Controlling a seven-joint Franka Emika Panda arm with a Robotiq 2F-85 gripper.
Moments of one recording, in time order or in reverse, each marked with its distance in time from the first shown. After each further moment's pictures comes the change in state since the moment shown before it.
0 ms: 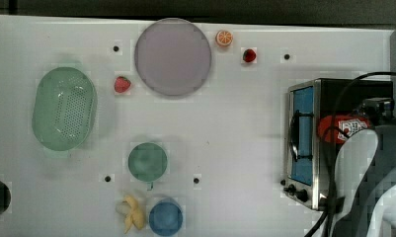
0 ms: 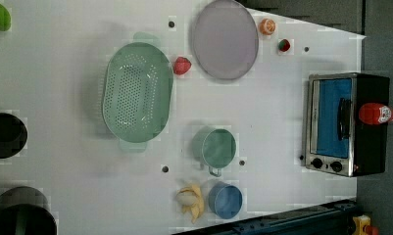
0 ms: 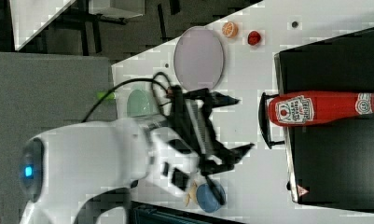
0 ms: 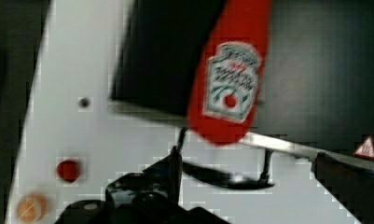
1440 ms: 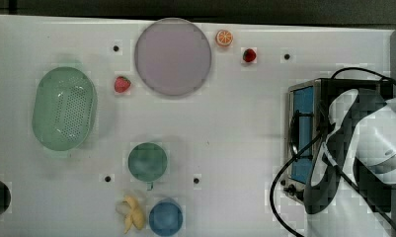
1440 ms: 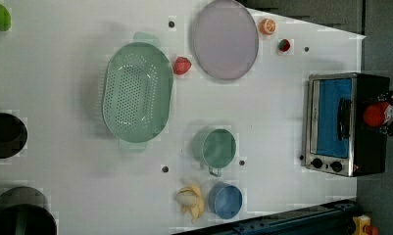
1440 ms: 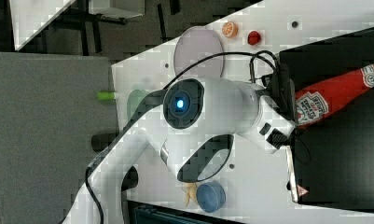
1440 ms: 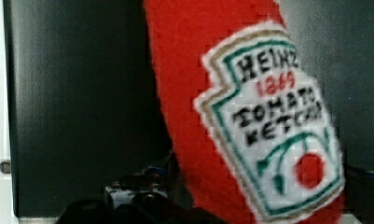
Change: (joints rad) arm -0.048 0.391 -0.046 0.068 0.220 0.116 0.003
